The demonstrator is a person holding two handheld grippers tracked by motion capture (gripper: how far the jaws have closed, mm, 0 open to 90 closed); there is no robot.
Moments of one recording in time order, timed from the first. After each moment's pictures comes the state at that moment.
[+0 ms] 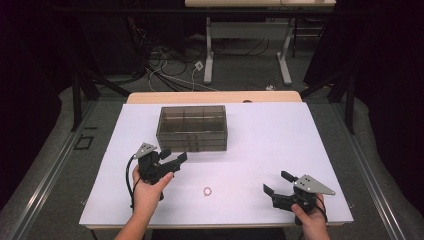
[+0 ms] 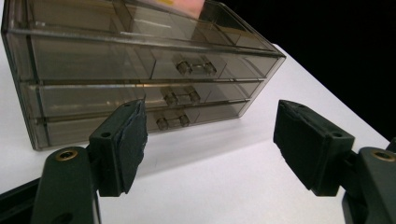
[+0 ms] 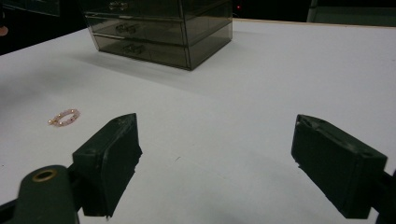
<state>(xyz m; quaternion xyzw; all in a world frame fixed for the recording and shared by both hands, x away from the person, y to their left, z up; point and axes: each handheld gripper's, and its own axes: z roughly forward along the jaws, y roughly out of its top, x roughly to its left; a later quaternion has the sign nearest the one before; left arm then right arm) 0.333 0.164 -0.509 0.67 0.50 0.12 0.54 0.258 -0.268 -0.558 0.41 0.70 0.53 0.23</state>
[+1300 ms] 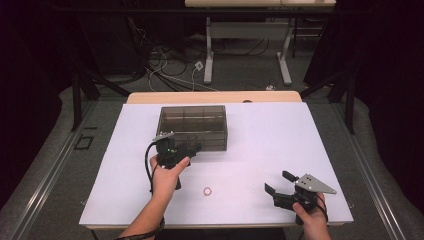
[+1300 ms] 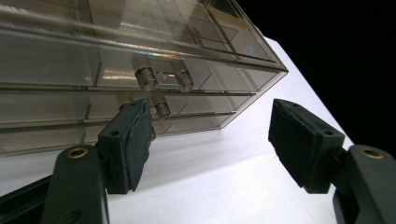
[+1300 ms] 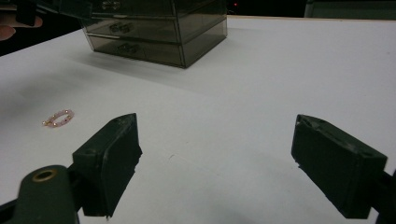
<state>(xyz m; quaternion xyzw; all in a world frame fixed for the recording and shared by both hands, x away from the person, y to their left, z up) 0.371 0.123 -0.508 0.65 0.56 0.04 0.52 0.261 -0.272 -0.560 0.42 0.70 0.53 0.23</state>
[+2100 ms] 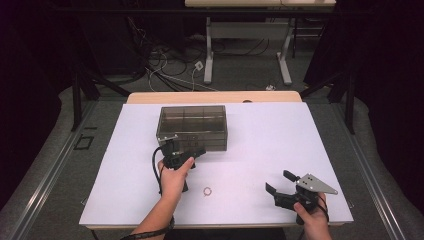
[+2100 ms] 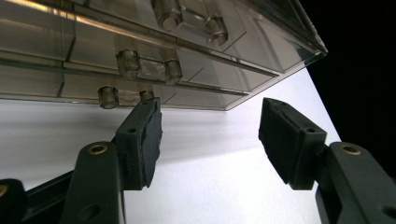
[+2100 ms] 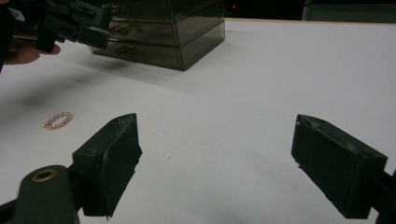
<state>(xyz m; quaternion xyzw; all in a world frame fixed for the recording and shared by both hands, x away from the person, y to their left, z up) 0.381 0.112 -0.538 0.62 0.61 -0.02 0.50 0.260 -0.274 -0.558 0.42 0.70 0.53 0.23</state>
